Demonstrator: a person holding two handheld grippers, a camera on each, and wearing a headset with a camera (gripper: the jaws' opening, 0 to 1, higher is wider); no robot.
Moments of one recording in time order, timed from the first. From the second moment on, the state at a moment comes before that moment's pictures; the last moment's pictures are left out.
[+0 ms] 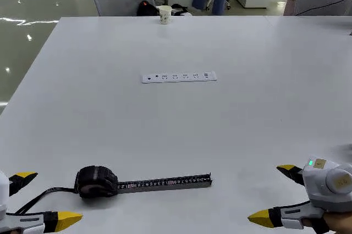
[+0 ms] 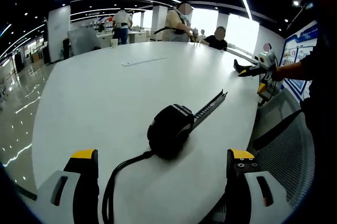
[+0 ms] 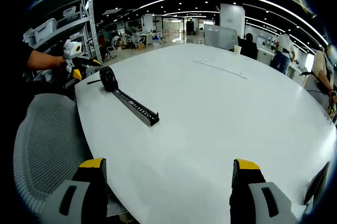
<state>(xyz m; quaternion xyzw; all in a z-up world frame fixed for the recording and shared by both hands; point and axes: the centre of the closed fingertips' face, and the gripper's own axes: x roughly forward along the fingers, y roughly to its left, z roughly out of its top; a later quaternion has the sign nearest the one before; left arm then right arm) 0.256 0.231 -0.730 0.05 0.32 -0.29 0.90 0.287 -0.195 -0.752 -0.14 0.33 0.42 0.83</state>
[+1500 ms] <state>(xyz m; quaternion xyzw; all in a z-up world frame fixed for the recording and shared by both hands) 0.240 0.251 -0.730 0.08 0.34 -0.28 0.89 0.272 -0.217 -0.731 -0.16 0.32 0.40 0.84</state>
